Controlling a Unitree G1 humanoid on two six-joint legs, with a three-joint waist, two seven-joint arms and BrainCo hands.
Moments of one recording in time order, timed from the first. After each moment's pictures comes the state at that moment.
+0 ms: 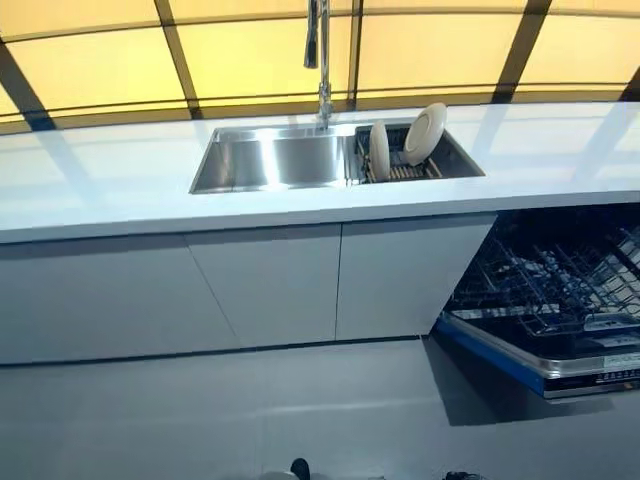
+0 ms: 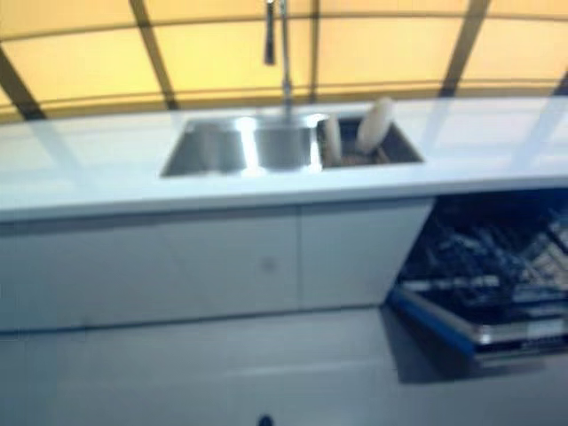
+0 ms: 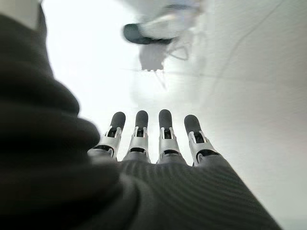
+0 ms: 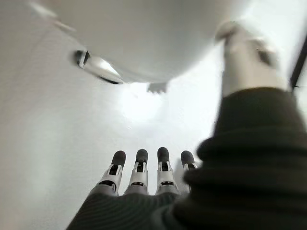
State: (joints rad) left arm -0.05 0.27 -0.15 1.30 -0.29 0.25 0.09; right arm -0.07 -0.21 0.25 1.29 0.01 0.18 -0.09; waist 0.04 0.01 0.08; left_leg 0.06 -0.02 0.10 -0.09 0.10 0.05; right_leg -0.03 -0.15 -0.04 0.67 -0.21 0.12
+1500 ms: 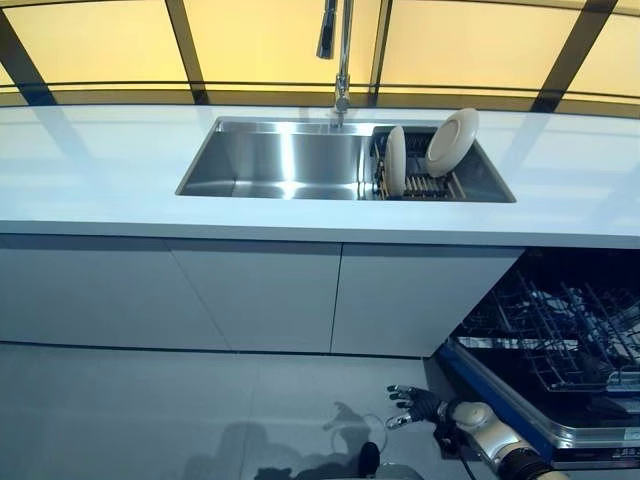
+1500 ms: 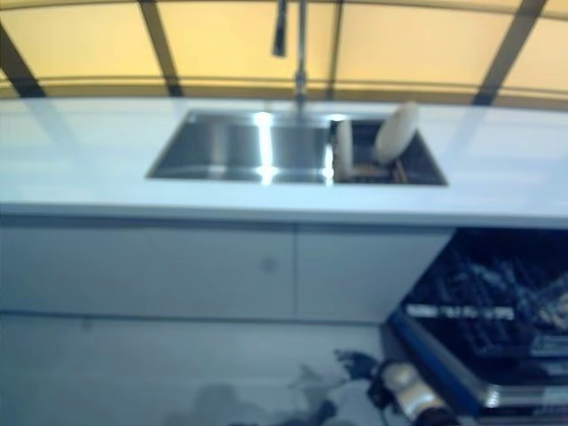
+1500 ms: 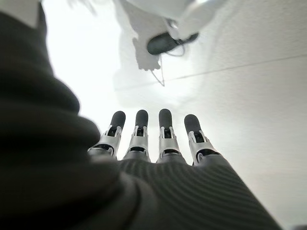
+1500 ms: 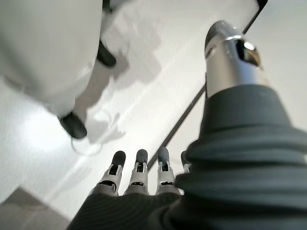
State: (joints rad) left arm 0.01 0.30 -0.24 1.17 -0.06 0.15 -0.01; right arm -0.10 -0.40 0.43 0.69 0.02 0.12 0.43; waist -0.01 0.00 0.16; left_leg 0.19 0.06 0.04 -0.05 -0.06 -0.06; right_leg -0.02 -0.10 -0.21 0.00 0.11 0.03
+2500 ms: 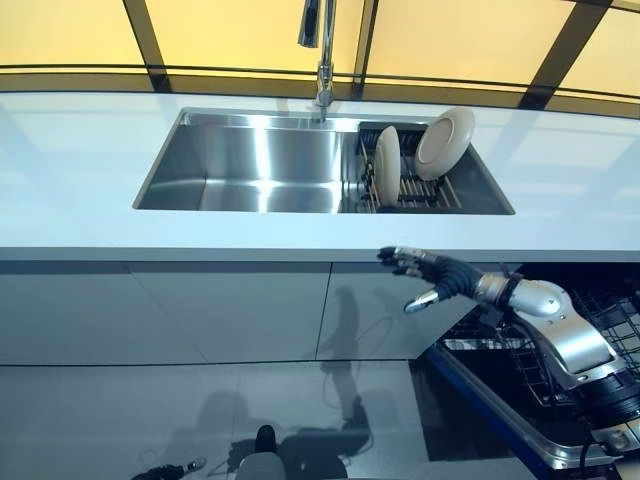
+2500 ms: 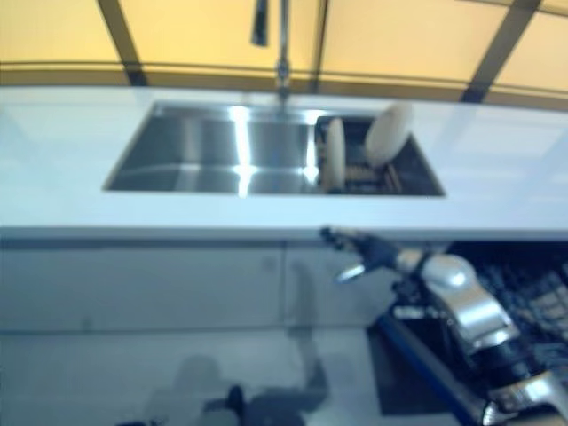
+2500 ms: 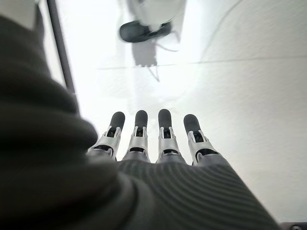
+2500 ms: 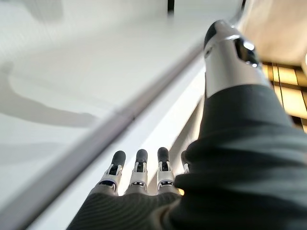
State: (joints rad) left arm 0.05 0.39 -0.08 1.20 -0.13 0.16 -0.02; right arm -0.32 -0.85 0.13 0.06 0.43 0.12 0.48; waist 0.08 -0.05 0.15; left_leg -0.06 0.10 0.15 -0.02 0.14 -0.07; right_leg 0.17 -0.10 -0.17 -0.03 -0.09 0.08
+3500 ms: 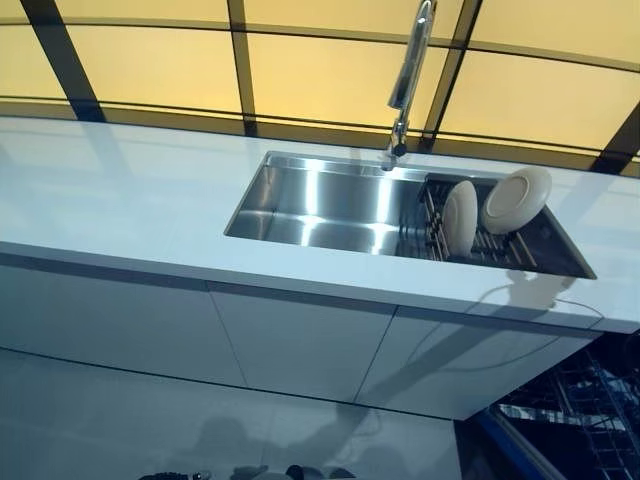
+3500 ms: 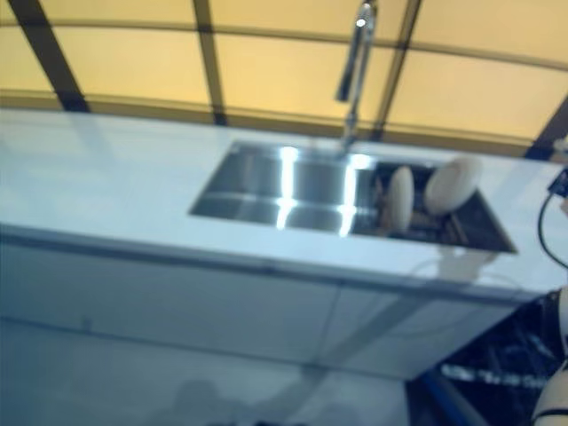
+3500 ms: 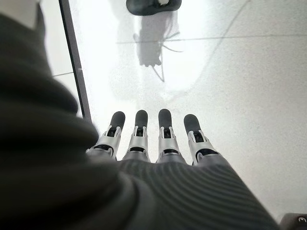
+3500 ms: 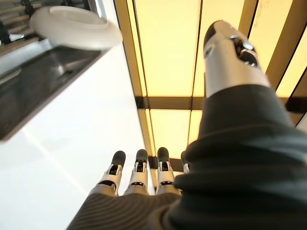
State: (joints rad) left arm -0.03 0.41 -0.26 1.24 -0.14 0.20 0.00; right arm -1.15 -1.06 0.23 1.15 0.84 0.38 -0.39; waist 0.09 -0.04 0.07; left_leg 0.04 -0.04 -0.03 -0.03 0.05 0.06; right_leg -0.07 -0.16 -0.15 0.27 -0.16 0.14
